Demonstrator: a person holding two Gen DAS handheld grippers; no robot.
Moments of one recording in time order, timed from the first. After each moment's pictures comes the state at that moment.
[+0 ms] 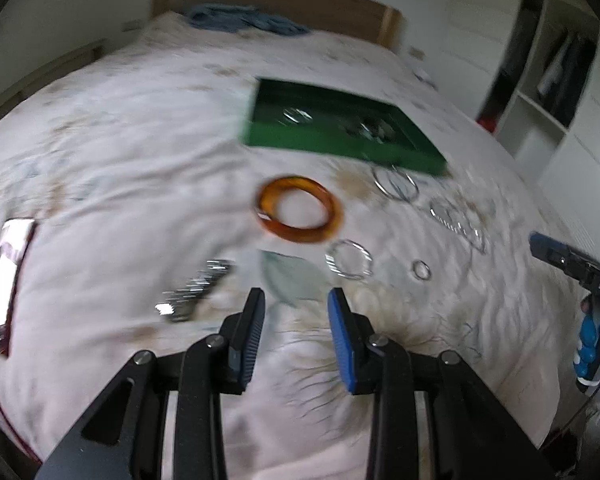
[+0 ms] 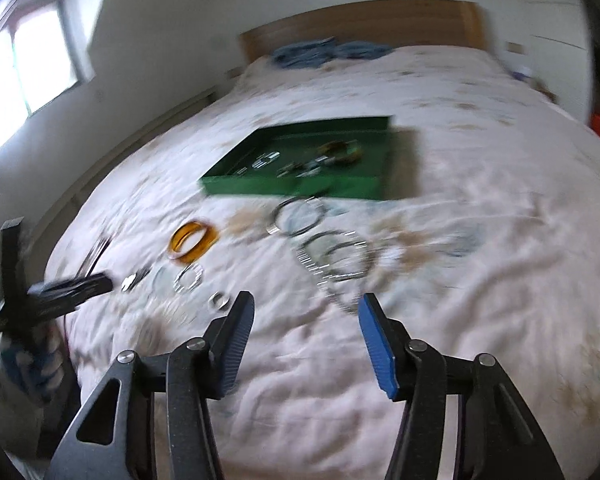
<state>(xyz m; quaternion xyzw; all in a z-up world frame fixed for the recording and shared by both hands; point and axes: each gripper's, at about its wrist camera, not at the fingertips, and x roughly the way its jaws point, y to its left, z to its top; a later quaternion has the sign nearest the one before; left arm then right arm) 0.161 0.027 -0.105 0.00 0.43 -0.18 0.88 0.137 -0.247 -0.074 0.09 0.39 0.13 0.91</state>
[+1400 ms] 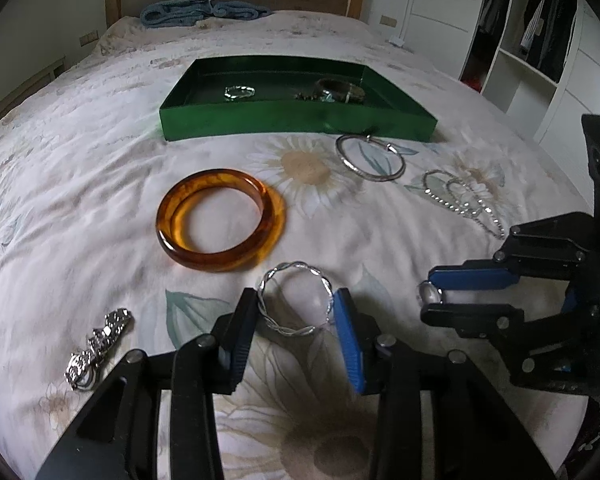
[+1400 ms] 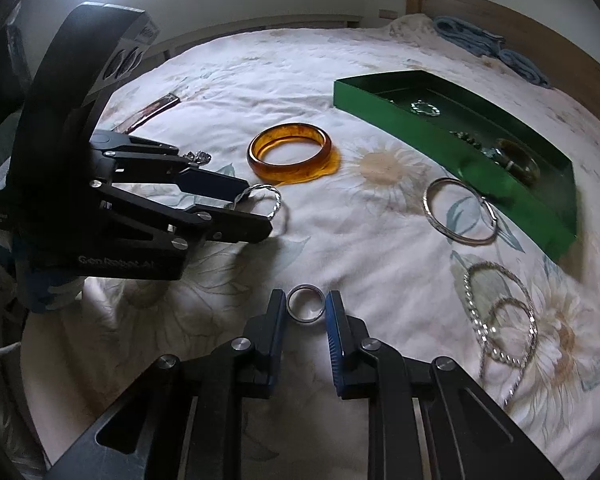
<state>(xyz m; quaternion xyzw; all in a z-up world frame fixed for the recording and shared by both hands) 0.199 -0.034 -0.142 0.05 0.44 -0.21 0.87 0.192 -0.139 -0.129 -0.12 0.42 0.30 0.85</state>
